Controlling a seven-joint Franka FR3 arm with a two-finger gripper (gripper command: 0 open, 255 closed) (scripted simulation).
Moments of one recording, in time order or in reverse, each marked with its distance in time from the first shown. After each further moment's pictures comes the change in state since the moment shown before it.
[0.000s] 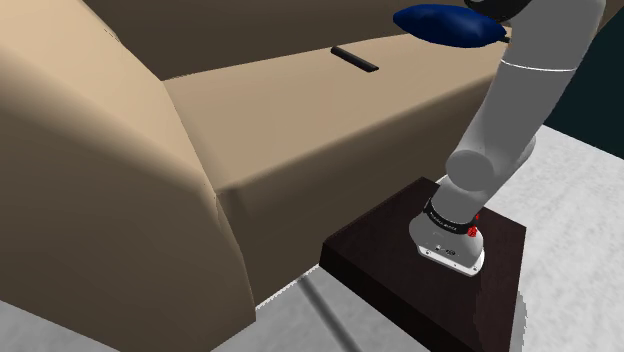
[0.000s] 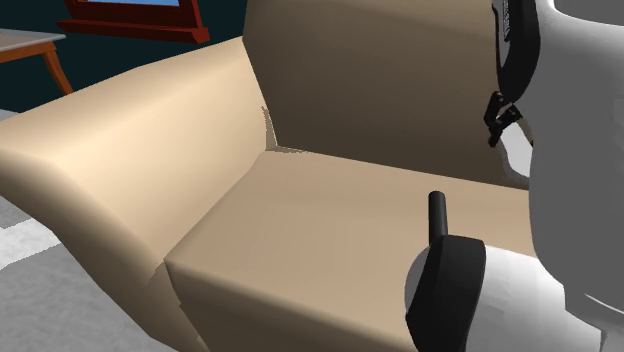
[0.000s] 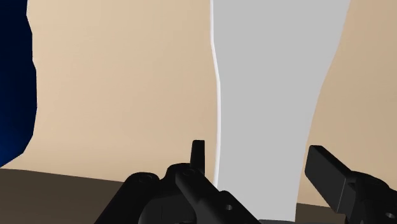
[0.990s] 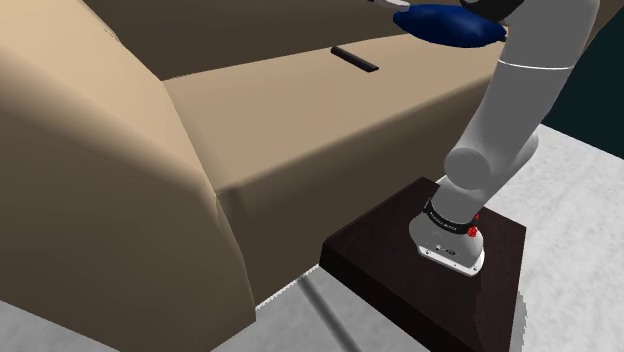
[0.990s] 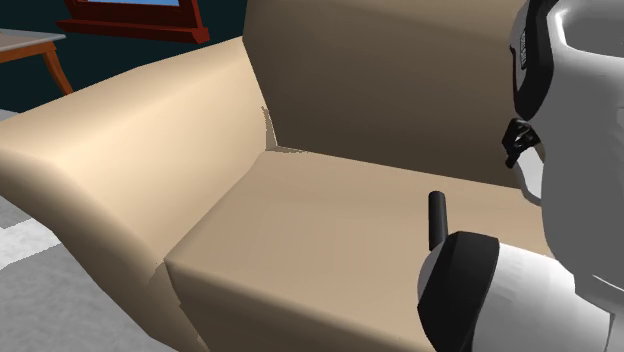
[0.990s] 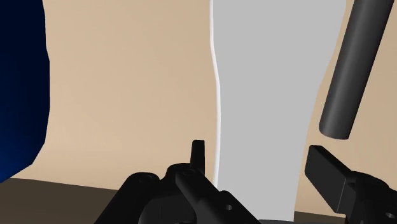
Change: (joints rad) arm -0.060 0.026 -0.035 -0.126 0.011 0.150 -0.098
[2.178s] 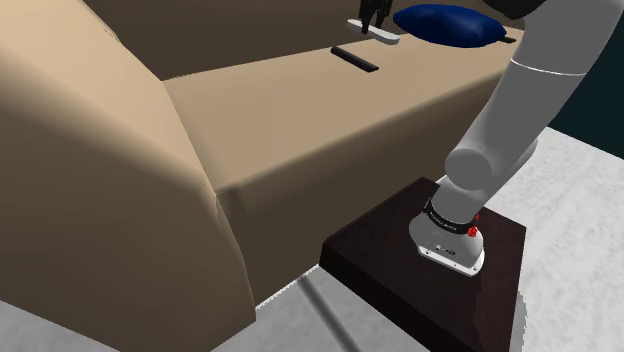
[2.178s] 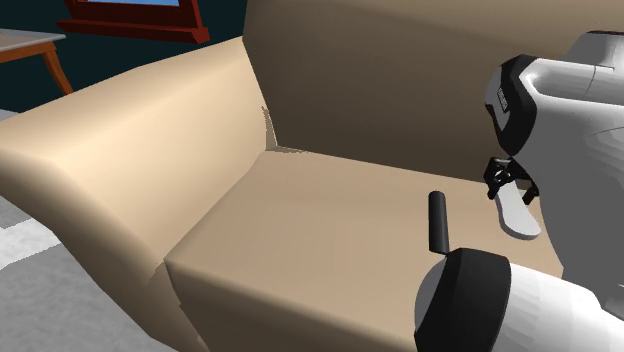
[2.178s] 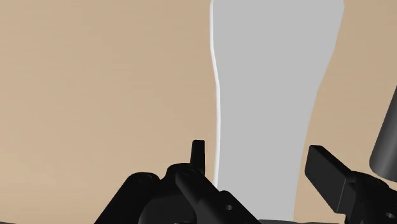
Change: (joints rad) arm 0.021 -0.104 0.009 -0.381 -0.028 0.280 0.015
